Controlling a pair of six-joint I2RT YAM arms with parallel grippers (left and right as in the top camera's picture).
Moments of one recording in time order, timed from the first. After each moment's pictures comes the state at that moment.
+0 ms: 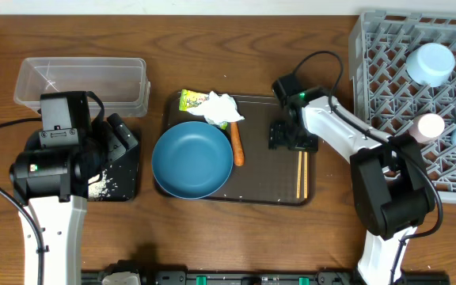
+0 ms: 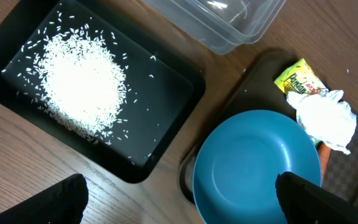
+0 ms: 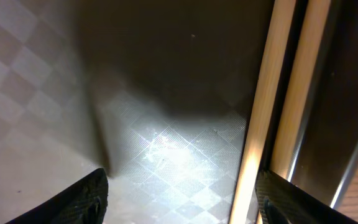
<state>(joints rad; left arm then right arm) 0.09 1.14 1.26 -1.18 -0.08 -0.52 0.42 2.02 1.36 -0.87 -0.01 0.53</state>
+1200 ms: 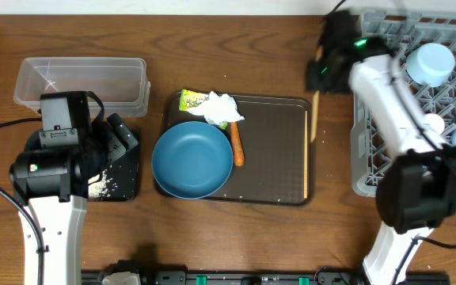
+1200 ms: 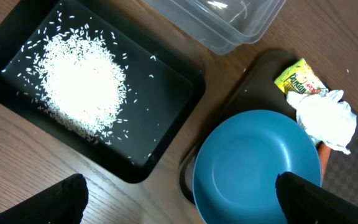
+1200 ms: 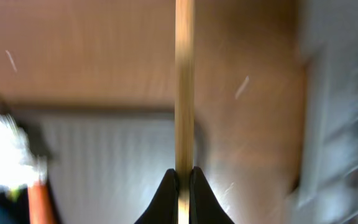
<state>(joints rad) 0.09 1.14 1.26 -1.18 -0.08 -0.52 0.15 2.00 1.85 -0.98 -0.04 0.26</state>
